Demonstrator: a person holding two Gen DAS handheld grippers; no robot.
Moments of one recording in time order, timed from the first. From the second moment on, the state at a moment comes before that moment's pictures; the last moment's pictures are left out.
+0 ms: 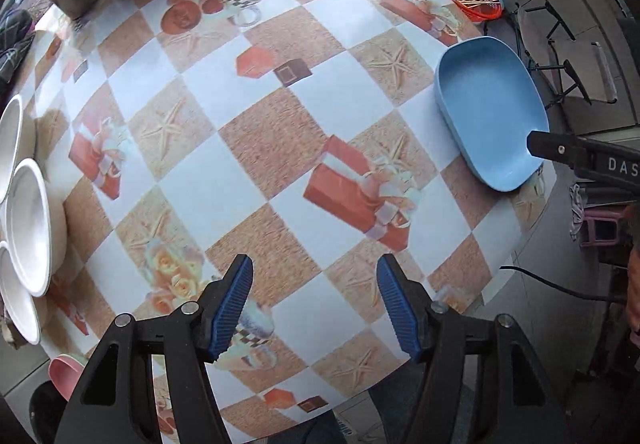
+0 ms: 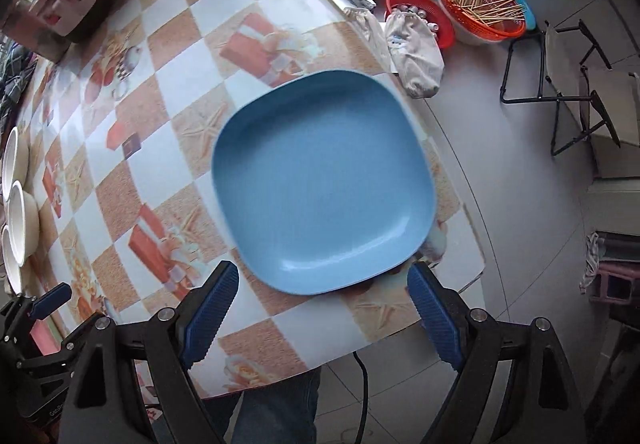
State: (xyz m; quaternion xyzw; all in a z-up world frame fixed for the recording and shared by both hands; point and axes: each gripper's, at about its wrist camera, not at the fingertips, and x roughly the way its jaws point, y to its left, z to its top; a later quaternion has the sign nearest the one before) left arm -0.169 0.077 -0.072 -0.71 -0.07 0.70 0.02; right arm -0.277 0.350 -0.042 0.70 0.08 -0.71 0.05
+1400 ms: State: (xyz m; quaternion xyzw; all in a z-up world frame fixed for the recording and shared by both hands) left arm -0.213 0.112 -0.126 -0.74 -0.08 0.67 -0.03; right arm -0.264 0.278 -0.107 0.73 0.18 -0.62 0.23
